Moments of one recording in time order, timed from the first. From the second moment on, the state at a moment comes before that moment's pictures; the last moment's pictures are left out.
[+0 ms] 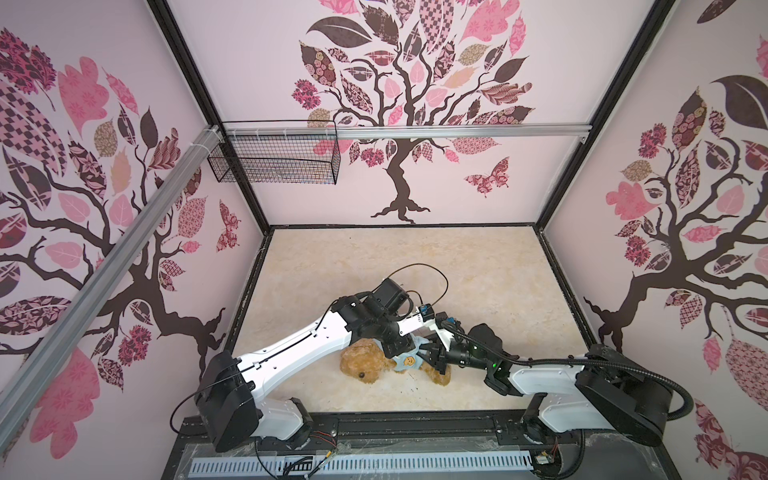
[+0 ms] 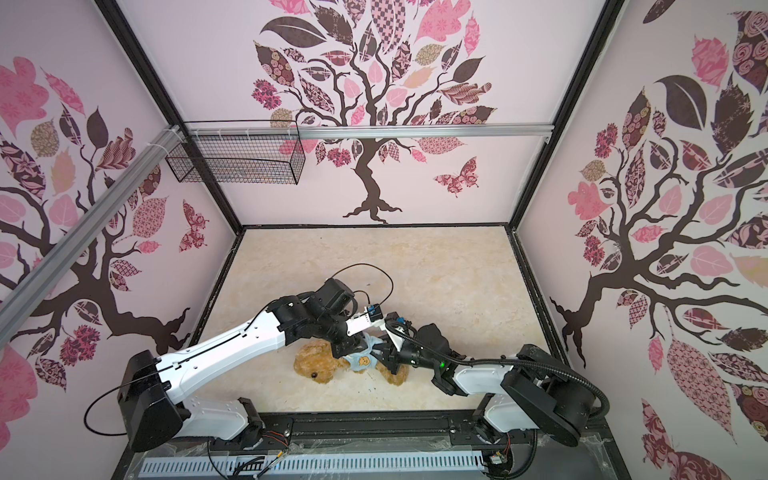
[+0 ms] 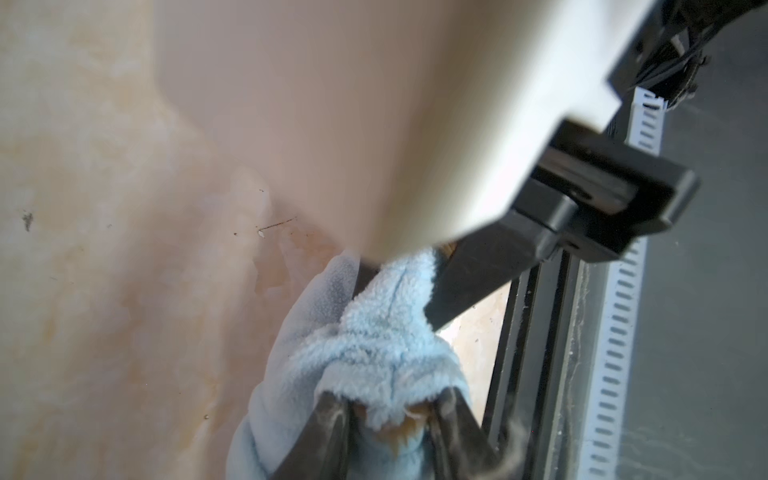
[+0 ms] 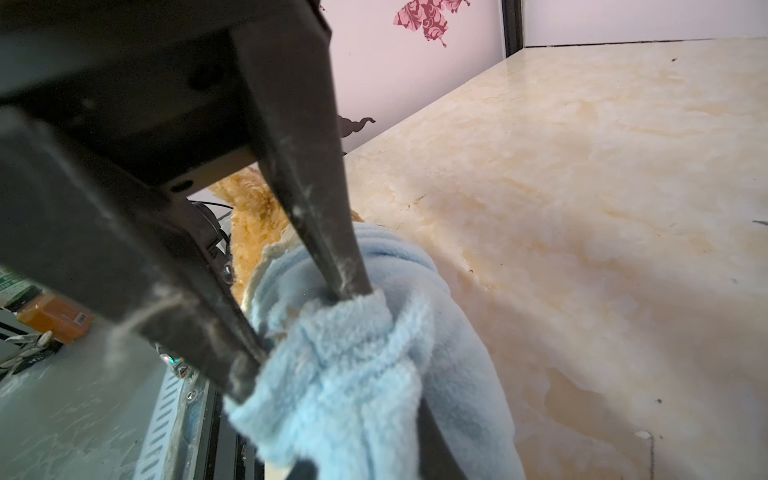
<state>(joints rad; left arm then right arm) -0.87 1.39 1.13 -0.80 0.32 0.32 0.84 1.34 0.25 0.93 -0.45 0.32</state>
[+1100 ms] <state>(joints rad) -0.55 1.07 0.85 -0.33 0.64 -0.26 0.84 1.36 0.21 1.14 -0.25 0.20</state>
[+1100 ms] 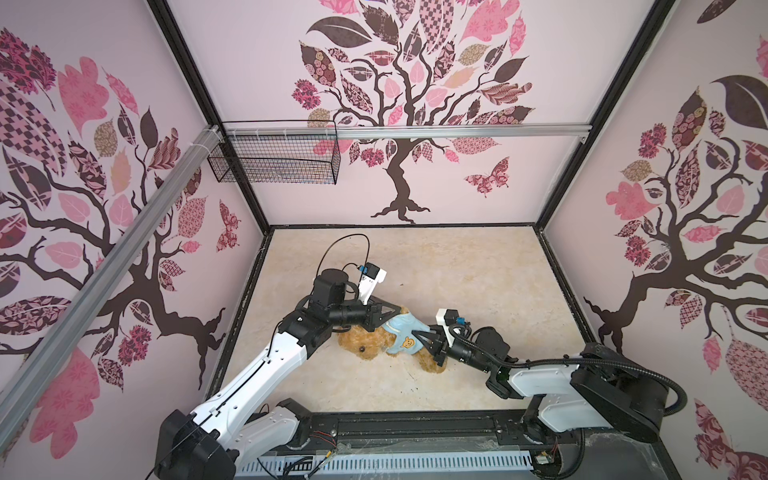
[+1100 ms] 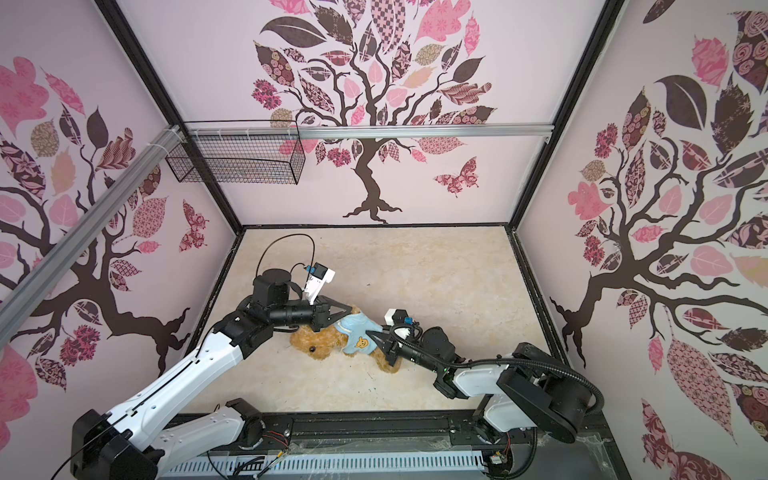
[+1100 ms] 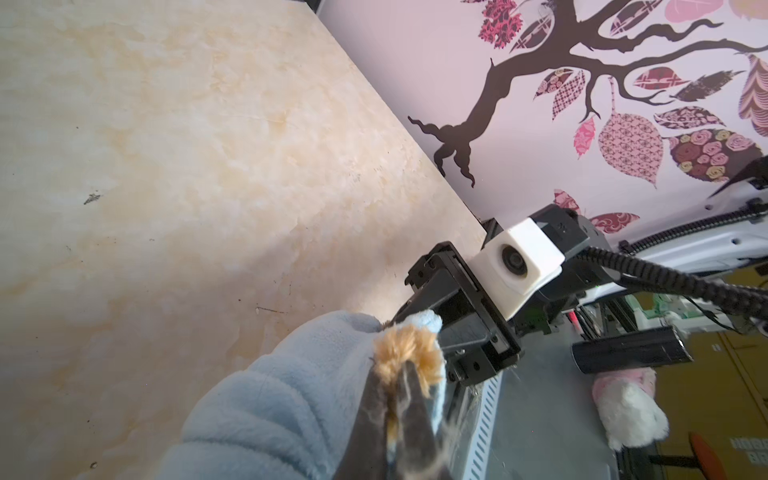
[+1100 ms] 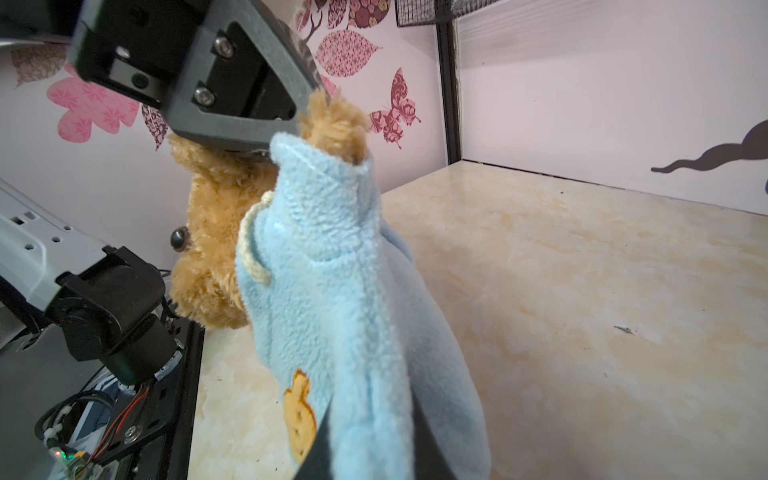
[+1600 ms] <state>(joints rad) -0.79 1.23 0.98 -0.64 0.42 0.14 0.84 1.36 0.21 0.96 -0.35 0.13</state>
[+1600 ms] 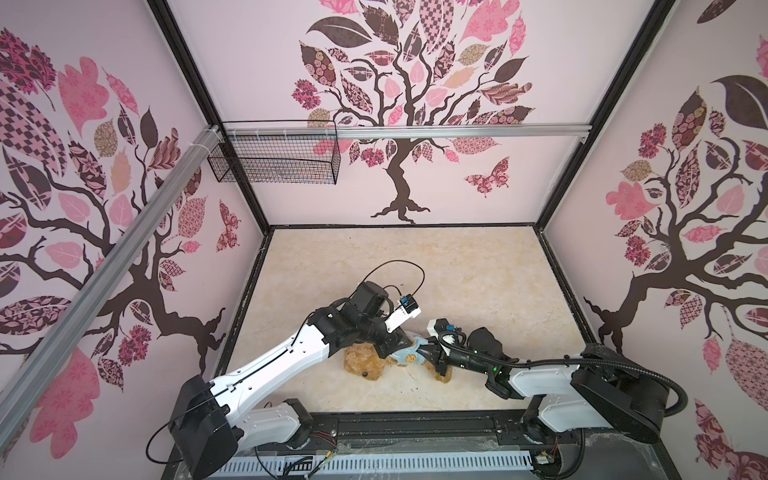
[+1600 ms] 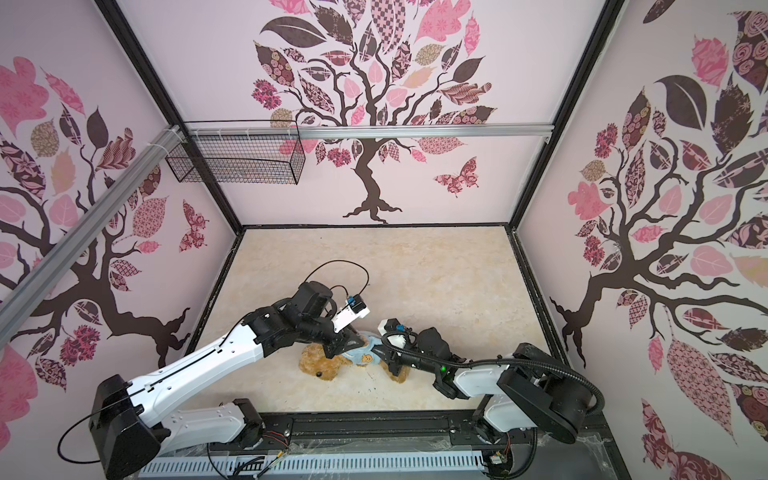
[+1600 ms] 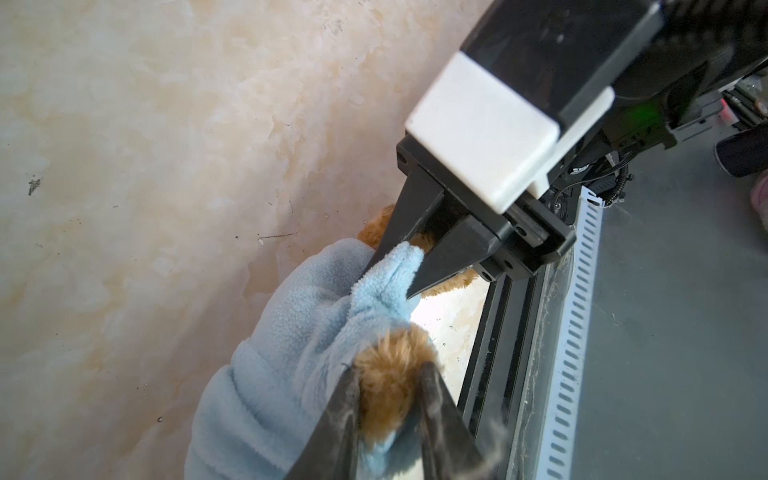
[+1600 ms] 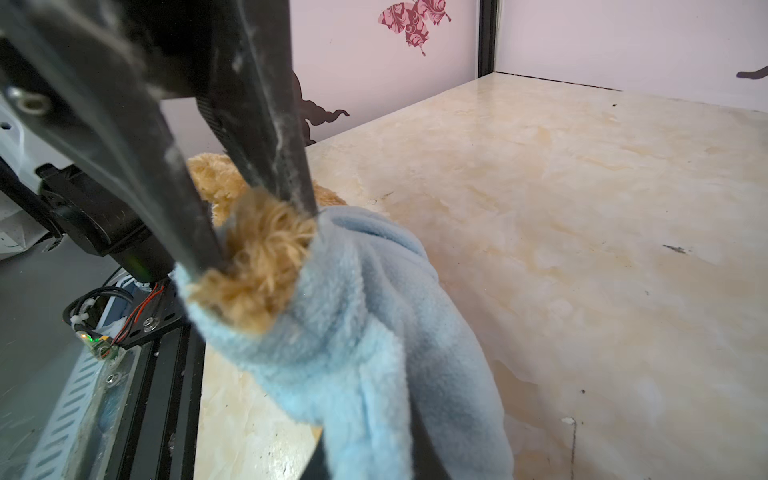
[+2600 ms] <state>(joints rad) -0.59 1.13 0.87 -0.27 0.52 -0.38 0.84 1.36 0.20 1.08 -0.19 0.29</state>
